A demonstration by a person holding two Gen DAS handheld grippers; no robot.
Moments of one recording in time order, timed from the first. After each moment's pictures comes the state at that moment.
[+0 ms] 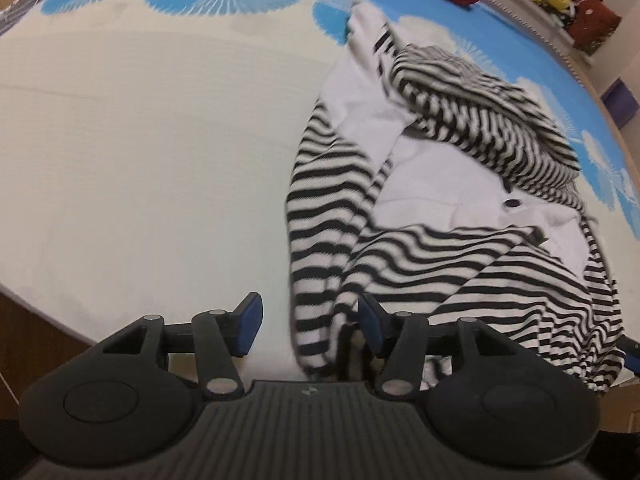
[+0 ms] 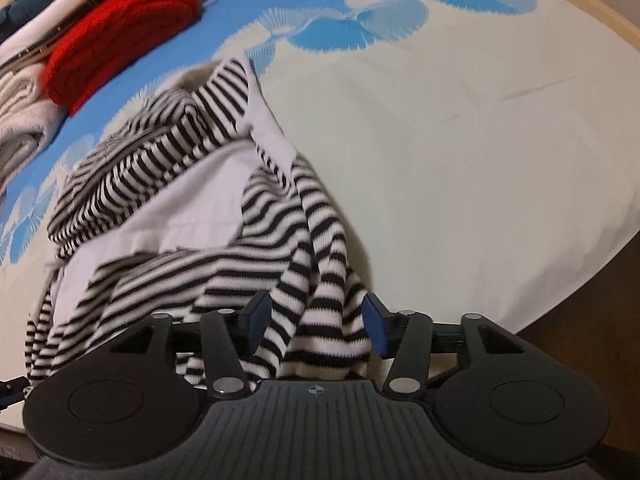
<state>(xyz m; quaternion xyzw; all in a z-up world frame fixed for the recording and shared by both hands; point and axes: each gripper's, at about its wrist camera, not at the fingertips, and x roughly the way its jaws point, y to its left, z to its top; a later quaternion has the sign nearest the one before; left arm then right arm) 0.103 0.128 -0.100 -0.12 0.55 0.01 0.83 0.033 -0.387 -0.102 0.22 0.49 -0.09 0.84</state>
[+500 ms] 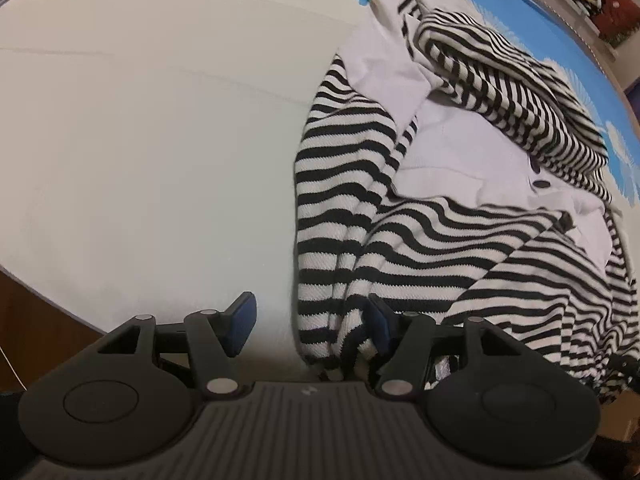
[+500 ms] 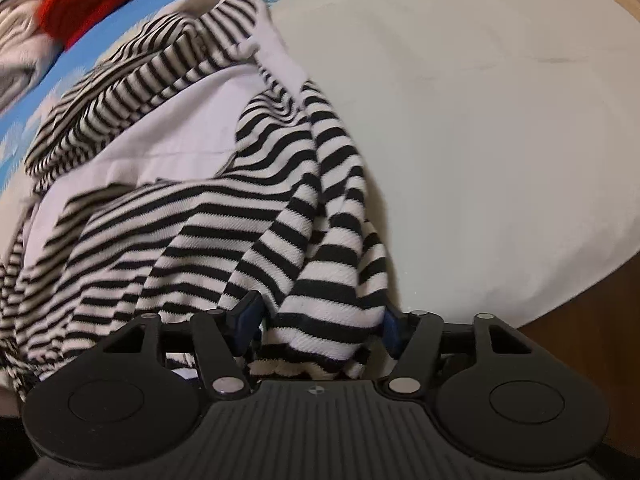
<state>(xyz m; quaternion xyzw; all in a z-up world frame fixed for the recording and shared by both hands) 0.112 0.118 -0.126 -0.12 0.59 0.03 0.80 0.047 -0.365 -0.136 0.16 0.55 -0.06 0.82</state>
